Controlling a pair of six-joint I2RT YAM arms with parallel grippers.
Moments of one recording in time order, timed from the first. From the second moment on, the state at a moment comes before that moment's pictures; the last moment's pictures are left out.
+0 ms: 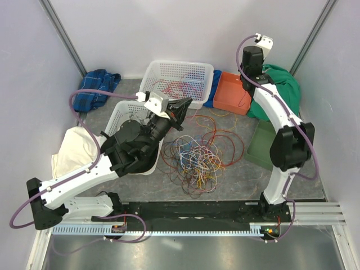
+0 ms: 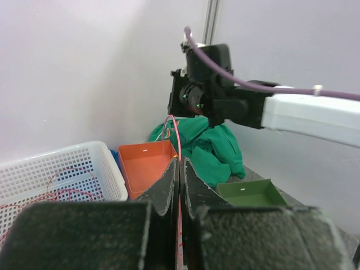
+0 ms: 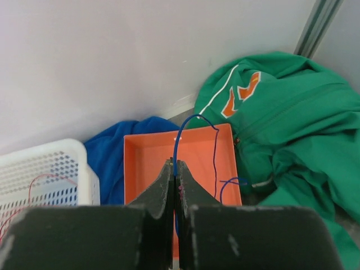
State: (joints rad) left arm -1.05 1.09 1.08 0.35 -0.35 0.00; right arm 0.22 1.83 1.72 -0.17 0.56 0.33
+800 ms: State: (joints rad) left arm -1.03 1.21 1.15 0.27 -0.40 0.00; right arm 0.33 1.69 1.52 -0.04 0.41 0.49
